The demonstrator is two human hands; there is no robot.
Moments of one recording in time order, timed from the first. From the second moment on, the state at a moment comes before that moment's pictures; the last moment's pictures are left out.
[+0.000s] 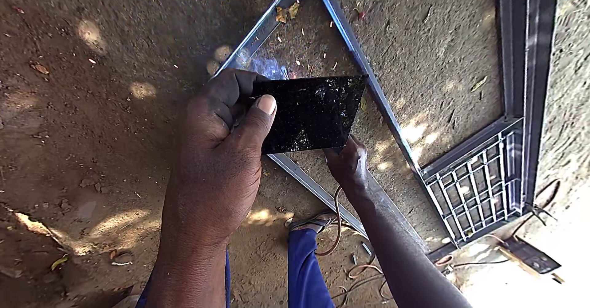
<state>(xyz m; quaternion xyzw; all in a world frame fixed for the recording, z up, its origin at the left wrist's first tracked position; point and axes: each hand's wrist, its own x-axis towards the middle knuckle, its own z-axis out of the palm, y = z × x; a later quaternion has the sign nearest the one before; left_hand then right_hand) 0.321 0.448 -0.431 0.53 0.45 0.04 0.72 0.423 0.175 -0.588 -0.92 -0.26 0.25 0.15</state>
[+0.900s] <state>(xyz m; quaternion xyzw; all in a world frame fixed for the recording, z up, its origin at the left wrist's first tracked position) 0.323 0.446 -0.435 0.52 0.44 0.06 0.73 0.424 0.176 -0.592 -0.92 -0.27 0.23 0.16</state>
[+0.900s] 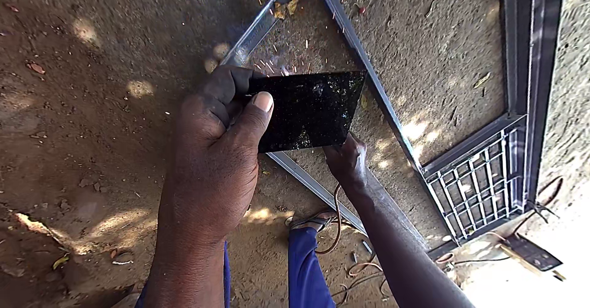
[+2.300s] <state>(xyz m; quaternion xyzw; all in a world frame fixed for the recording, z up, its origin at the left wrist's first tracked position) 0.326 0.443 -0.435 0.49 0.44 0.09 0.75 0.417 0.171 -0.589 -0.92 -0.25 0.24 0.18</state>
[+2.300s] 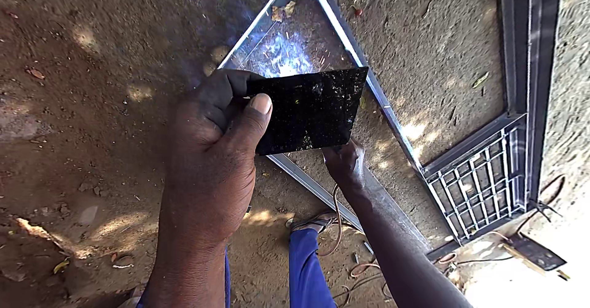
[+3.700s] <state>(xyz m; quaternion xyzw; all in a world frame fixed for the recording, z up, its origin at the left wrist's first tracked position) 0.326 0.443 -0.435 0.42 0.55 0.14 0.71 0.419 0.174 -0.595 -0.94 -0.22 0.20 0.18</state>
